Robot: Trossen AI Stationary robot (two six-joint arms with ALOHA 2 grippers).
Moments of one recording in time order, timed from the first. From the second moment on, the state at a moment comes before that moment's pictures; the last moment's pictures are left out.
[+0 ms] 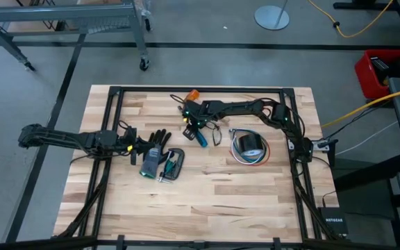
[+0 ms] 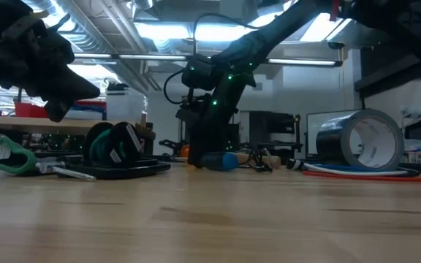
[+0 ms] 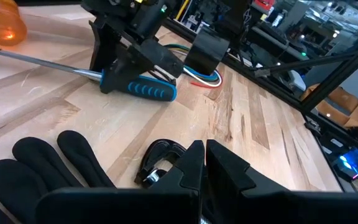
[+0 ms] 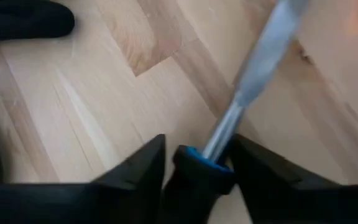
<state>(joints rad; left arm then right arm) -0.08 0.29 0.01 0.04 -0.21 -0.54 -0.28 2.26 1.68 -0.53 -0.07 0.27</state>
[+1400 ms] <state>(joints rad) -0.08 0.29 0.01 0.03 -0.12 -0.71 -0.24 2.26 1.94 -0.80 -0.23 0.22</state>
